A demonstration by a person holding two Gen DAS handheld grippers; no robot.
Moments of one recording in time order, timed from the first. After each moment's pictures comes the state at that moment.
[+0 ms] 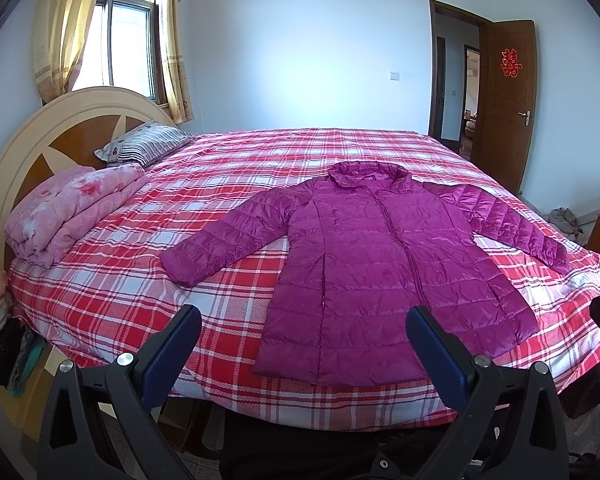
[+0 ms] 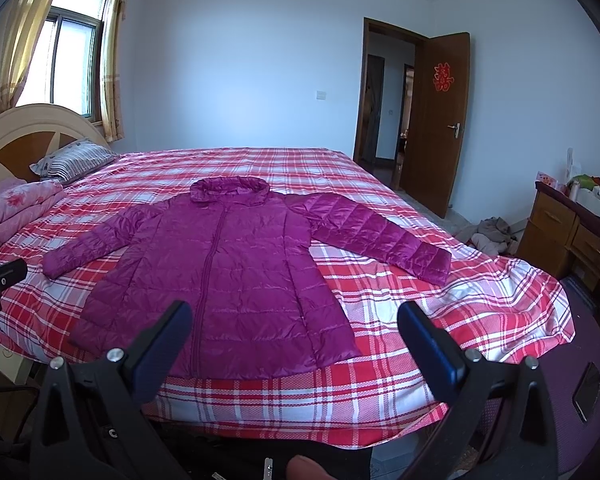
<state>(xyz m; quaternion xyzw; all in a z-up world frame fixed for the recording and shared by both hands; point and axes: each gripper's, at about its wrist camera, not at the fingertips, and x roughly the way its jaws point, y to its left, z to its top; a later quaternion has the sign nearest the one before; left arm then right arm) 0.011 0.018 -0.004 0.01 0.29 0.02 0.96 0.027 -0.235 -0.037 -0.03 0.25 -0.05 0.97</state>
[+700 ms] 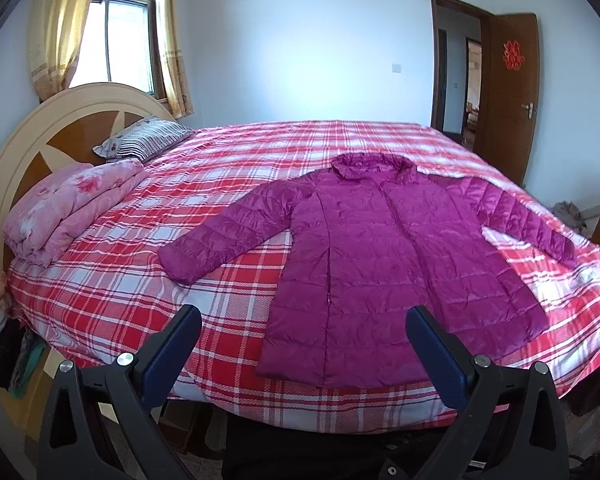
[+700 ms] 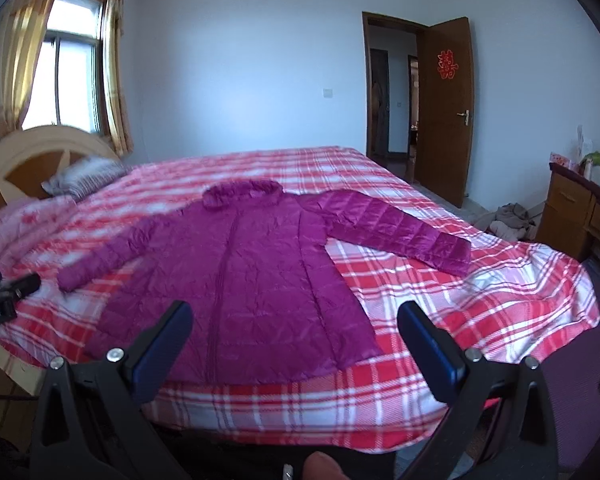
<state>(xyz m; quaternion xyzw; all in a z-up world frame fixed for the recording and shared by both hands) 0.031 0.020 -0.018 0.02 0.31 0.02 0.95 0.033 -0.248 -0.046 0.03 0.23 -0.01 0.97</state>
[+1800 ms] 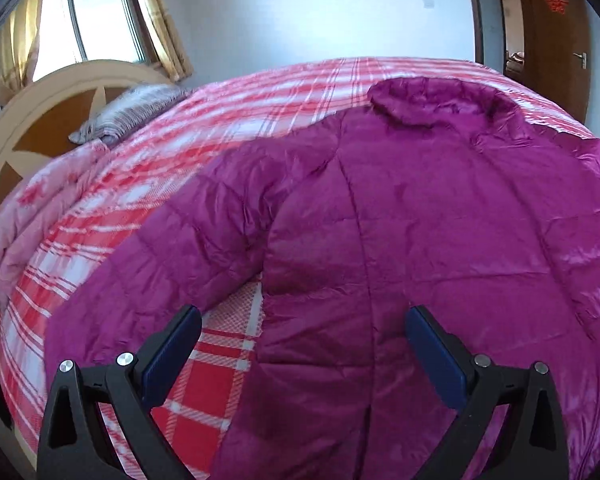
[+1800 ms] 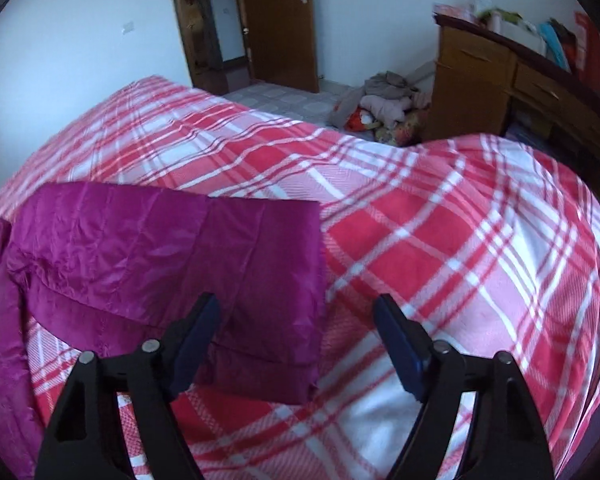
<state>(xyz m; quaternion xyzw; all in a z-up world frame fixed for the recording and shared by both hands) 0.343 0.008 -0.153 0.06 0.39 0.09 0.91 0.282 -0.541 -0.149 0.16 0.40 -0.27 0.86</state>
